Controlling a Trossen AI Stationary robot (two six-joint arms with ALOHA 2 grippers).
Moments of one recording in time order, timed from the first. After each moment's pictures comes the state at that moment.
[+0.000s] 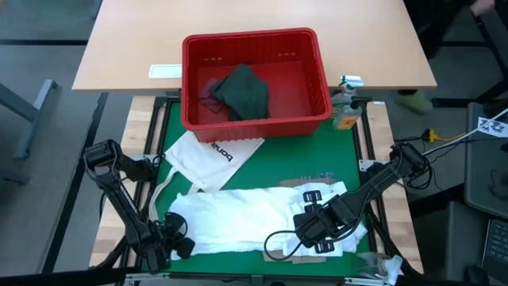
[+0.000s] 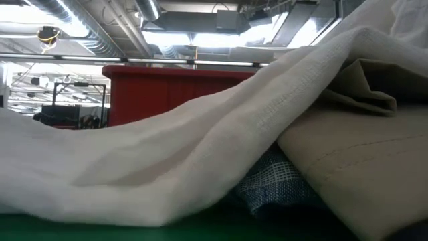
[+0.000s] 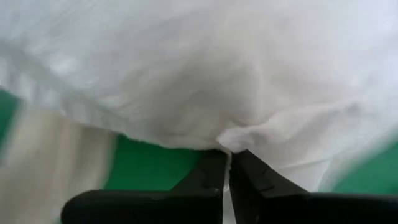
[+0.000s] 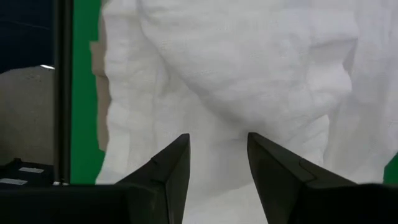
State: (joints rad) left arm -1.08 1.70 0.95 -0.70 -0.31 -2.23; right arm 0.62 1.74 1.58 -1.25 0.03 0.44
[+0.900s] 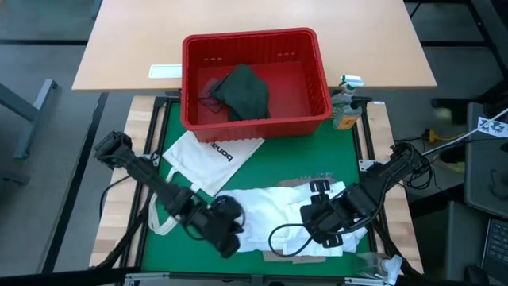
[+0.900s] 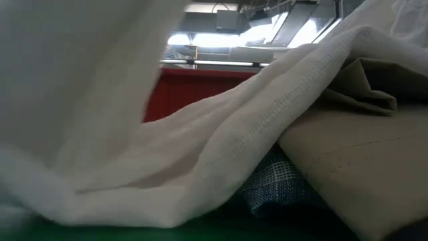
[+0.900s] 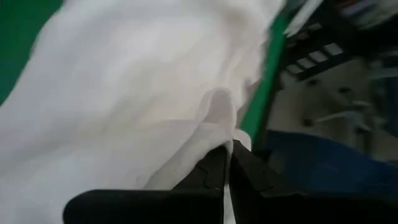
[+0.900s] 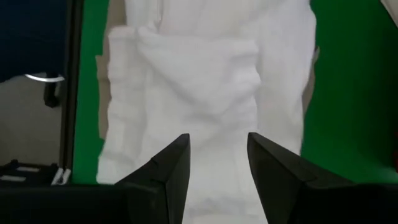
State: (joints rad) left arm -0.59 1.69 1.44 -0.60 -0.32 -1.04; right arm 0.62 1.74 1.89 -1.53 0.12 0.43
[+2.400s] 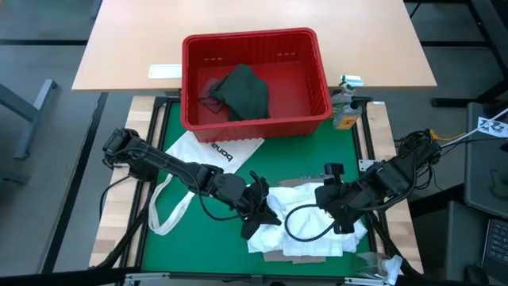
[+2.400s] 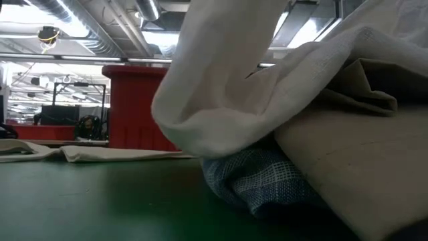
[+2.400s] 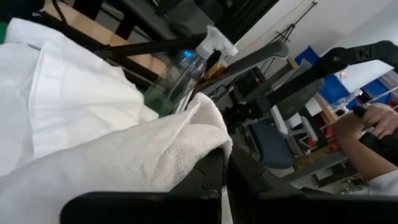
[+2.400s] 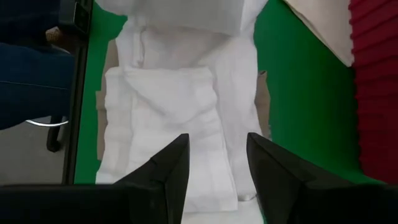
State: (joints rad) left arm -0.34 1.73 1.44 0.02 0.05 -0.75; right arm 0.62 1.60 1.96 -1.57 0.24 0.47
